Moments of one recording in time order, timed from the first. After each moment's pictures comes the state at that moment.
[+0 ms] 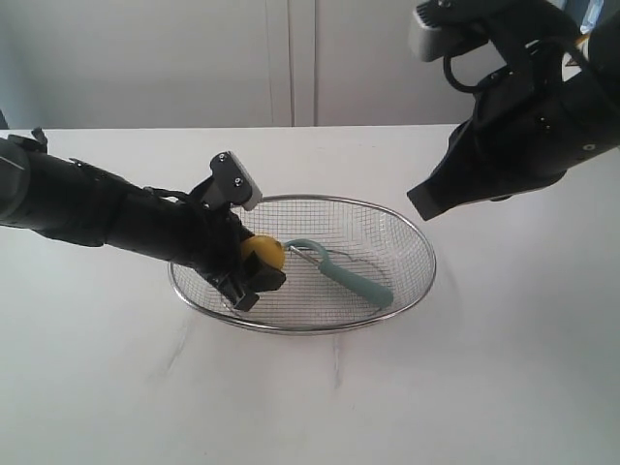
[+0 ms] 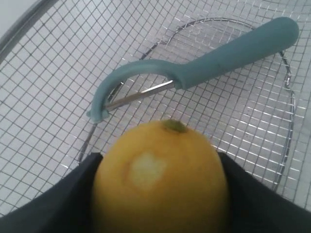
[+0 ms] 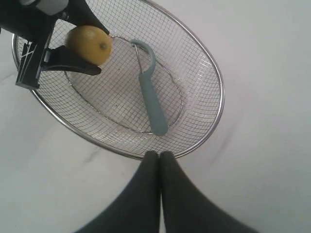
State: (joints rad) left arm -0.45 1.94 -1.08 -1.47 0.47 1.99; right arm 0.49 1.26 -1.13 0.06 0.86 -0.23
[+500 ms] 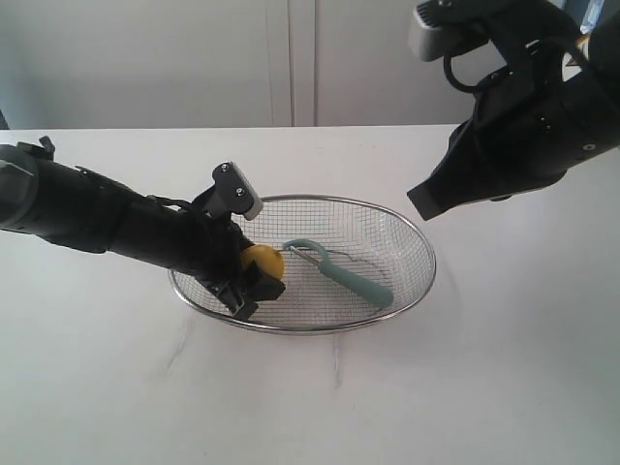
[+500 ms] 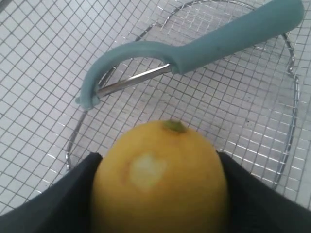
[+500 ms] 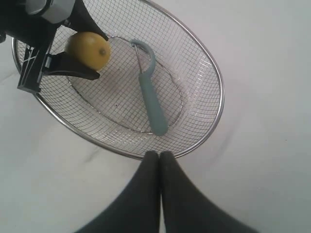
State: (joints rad) left arm -0.45 1.96 -1.08 -1.46 0.47 1.99; right arm 0.49 1.26 -1.13 0.06 0.86 -0.23
